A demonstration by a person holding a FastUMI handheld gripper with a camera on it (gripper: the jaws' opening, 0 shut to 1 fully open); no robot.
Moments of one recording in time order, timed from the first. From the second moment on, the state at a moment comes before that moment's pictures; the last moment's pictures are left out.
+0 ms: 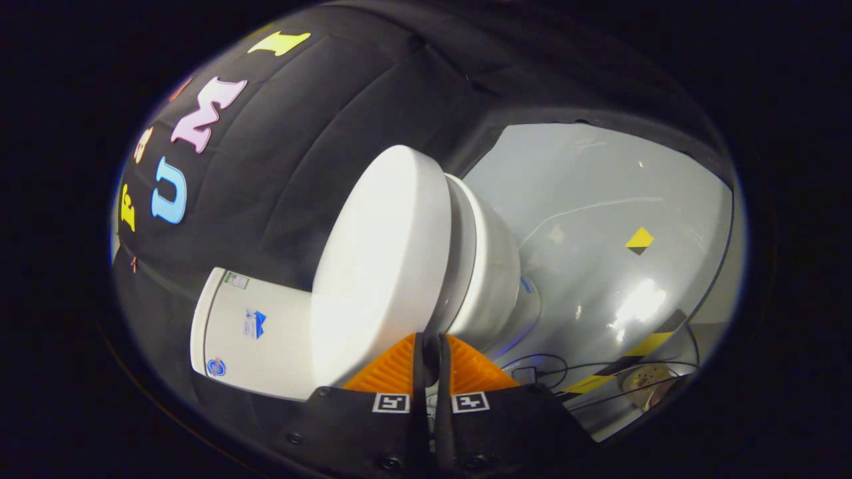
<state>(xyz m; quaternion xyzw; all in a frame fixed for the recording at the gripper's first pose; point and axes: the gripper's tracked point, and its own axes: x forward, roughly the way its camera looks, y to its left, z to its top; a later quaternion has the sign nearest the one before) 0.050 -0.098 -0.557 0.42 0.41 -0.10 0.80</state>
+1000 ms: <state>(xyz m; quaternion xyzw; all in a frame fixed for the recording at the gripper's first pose) 0.089 0.037 -0.340 0.17 0.31 -0.03 0.93</state>
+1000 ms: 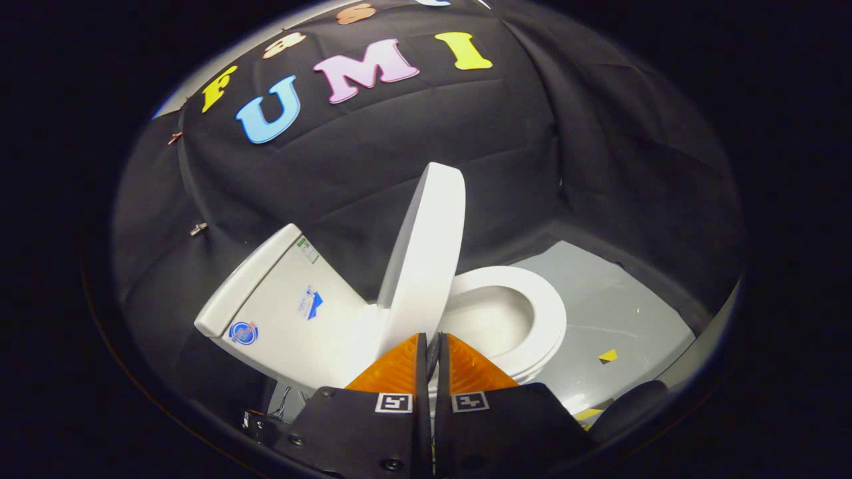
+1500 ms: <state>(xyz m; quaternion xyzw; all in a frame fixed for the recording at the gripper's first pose) 0.105 0.149 -0.288 0.10 0.27 0.06 0.95</state>
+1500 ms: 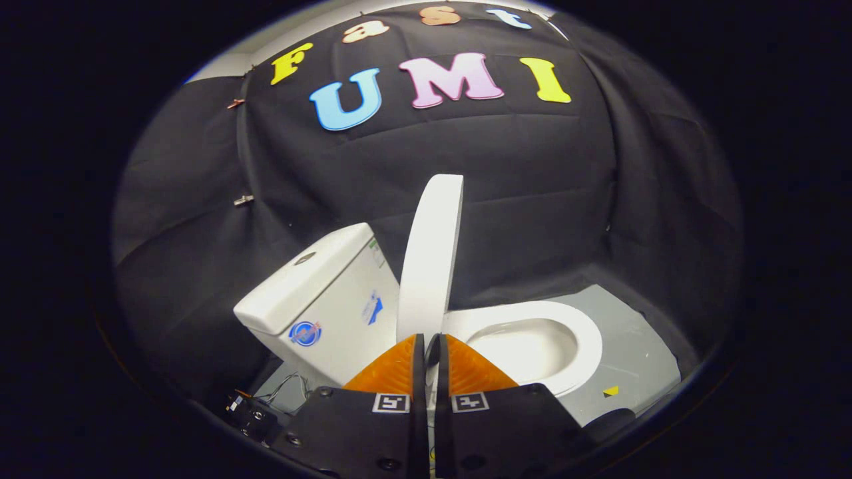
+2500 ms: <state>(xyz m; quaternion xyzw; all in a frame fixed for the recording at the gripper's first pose) 0.123 0.253 -0.281 0.05 0.28 0.13 0.95</state>
